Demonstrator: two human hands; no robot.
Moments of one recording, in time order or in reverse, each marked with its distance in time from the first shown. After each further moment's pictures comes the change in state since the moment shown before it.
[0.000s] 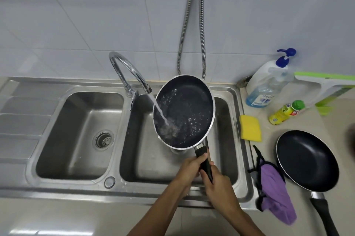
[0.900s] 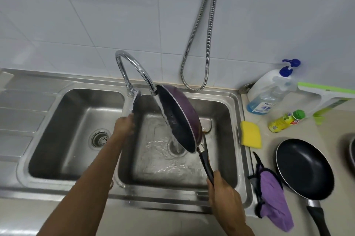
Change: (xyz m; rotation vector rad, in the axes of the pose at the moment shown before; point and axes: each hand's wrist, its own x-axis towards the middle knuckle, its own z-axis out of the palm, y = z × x) left_hand 0.035 0.125 -0.212 0.046 0.595 0.145; right_hand -0.014 -0.016 -0.003 -0.430 0.021 0.037
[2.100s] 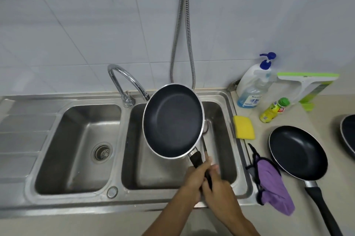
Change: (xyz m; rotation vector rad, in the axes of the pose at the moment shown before) left_hand -0.199 -0.100 0.154 -0.254 -0.622 -0.358; right_hand -0.026 -0.018 -0.011 0.303 0.011 0.011
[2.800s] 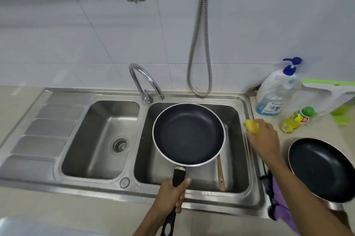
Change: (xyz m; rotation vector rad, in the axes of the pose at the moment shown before) left_hand -0.067 -0.007 -0.080 0.333 0.229 0.257; right_hand 0.183 0.080 -0.098 -0.244 0.352 -0.024
